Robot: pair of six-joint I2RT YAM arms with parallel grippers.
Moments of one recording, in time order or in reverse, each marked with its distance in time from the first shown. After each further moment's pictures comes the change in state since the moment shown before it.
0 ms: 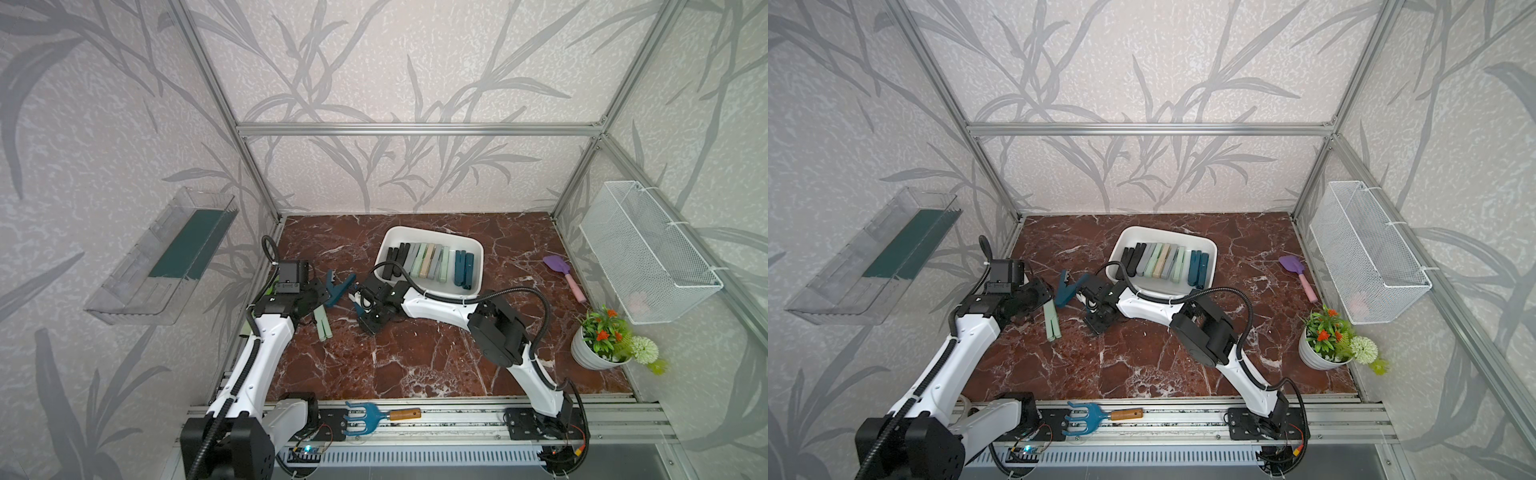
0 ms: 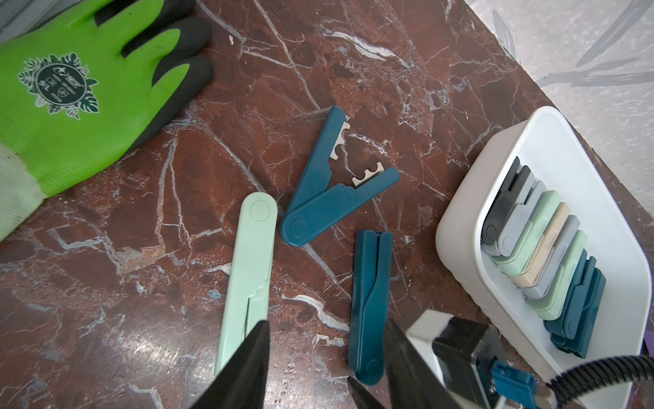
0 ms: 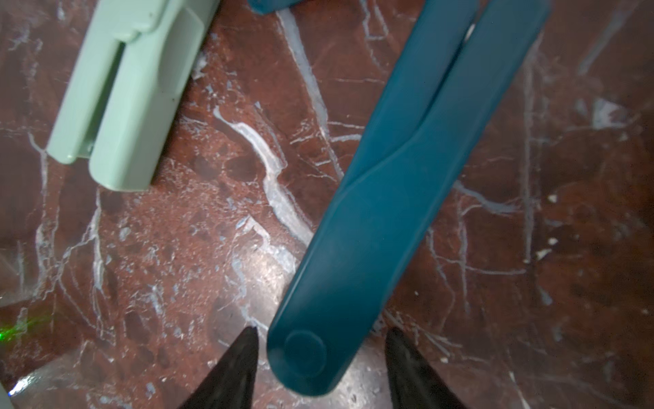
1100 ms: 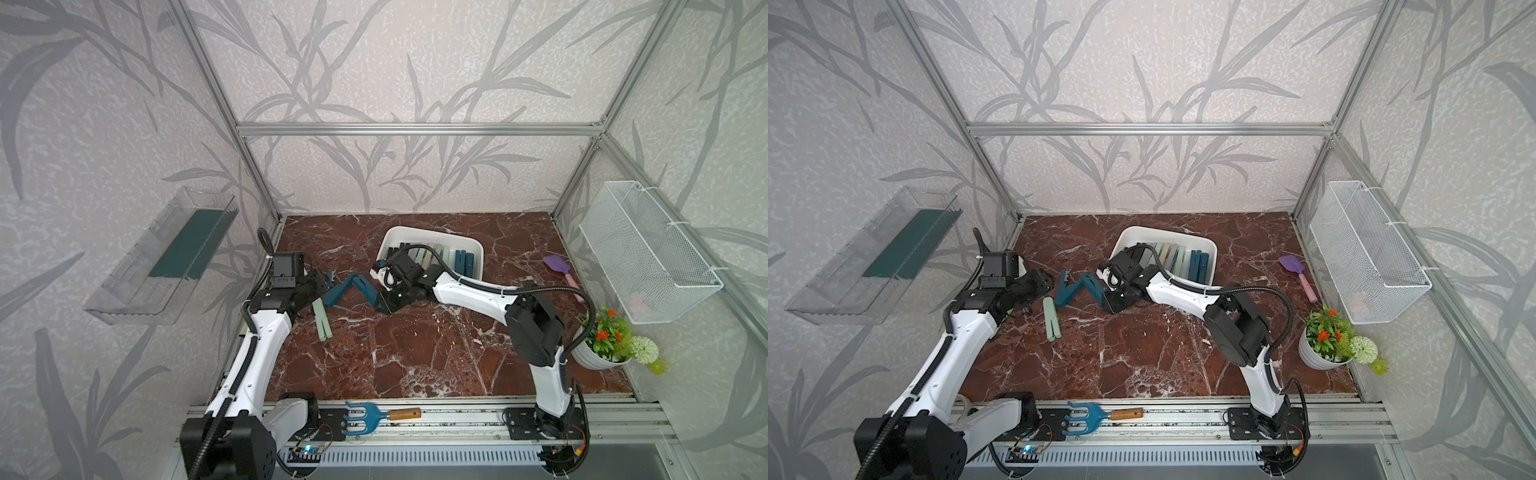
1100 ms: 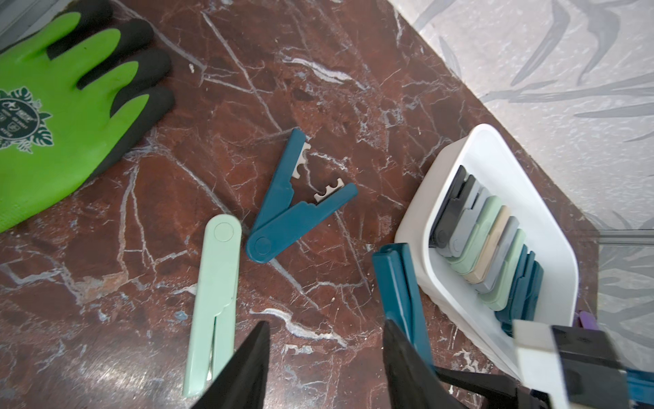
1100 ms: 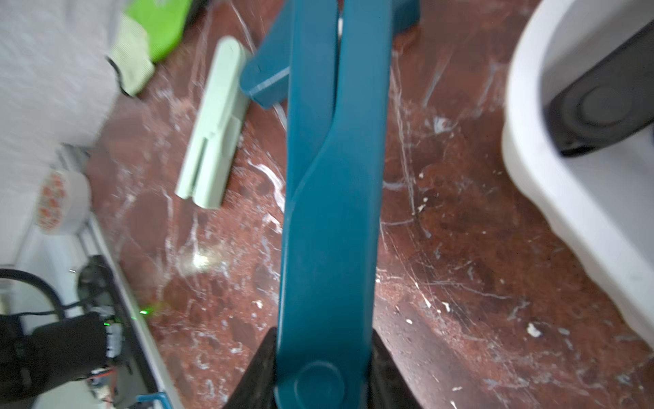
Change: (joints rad) left arm 0.033 0.014 0.071 0.029 0.116 0.019; right arm -0.156 -0.282 -0.251 0.155 -0.249 0.129
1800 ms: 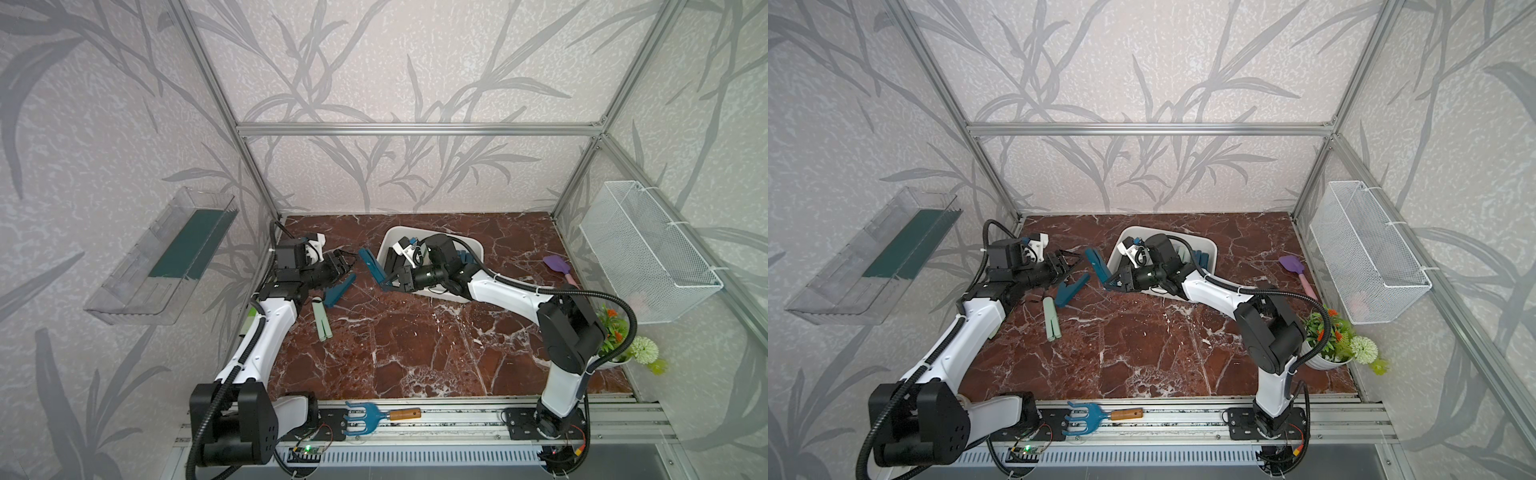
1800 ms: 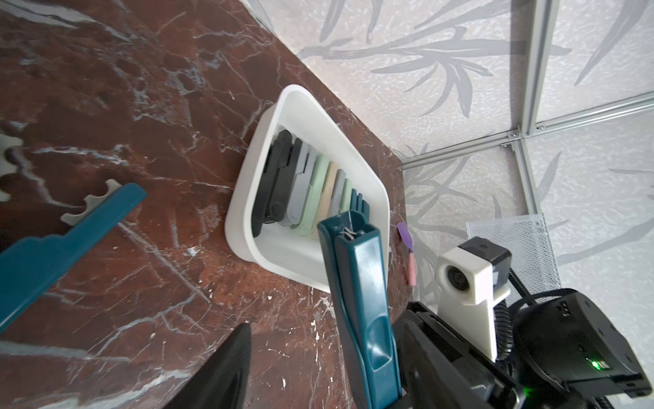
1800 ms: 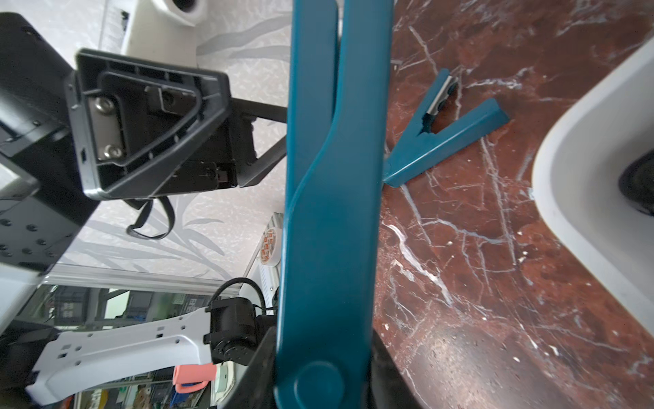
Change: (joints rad) left arm -0.027 0.127 -0.016 0.384 0.542 -0.118; right arm -0.171 -0.168 -0.278 0.549 -0.469 0.359
